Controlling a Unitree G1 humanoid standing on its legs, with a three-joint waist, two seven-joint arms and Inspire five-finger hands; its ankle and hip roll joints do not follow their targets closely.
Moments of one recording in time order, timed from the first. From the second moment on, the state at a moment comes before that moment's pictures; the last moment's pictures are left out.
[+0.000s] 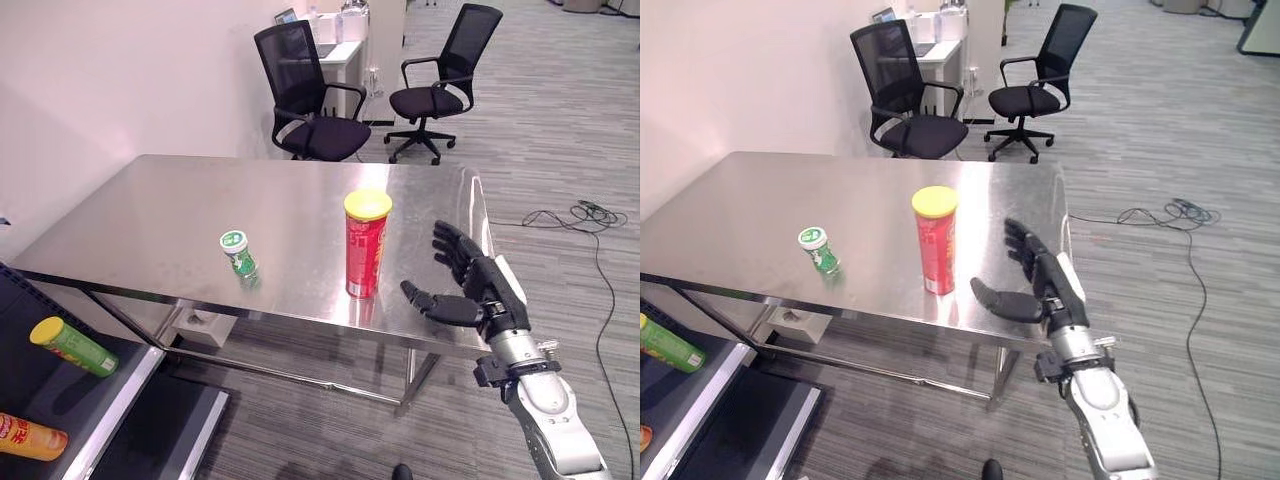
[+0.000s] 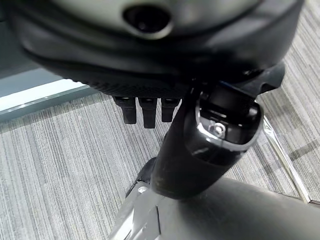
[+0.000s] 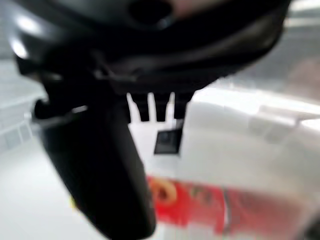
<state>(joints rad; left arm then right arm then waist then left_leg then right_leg) 0.02 0.24 -0.42 1.29 0.19 -0.08 -0.03 0.12 -0.50 0.02 -0.21 0.28 -0.13 0.06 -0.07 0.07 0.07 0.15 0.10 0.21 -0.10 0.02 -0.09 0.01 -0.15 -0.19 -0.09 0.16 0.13</state>
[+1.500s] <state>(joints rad) 0.06 0.23 -0.38 1.30 0.20 -0.08 -0.01 0.15 -0.48 0.04 -0.20 0.29 -0.12 0.02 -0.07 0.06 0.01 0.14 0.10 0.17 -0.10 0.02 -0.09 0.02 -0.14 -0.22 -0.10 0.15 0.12</state>
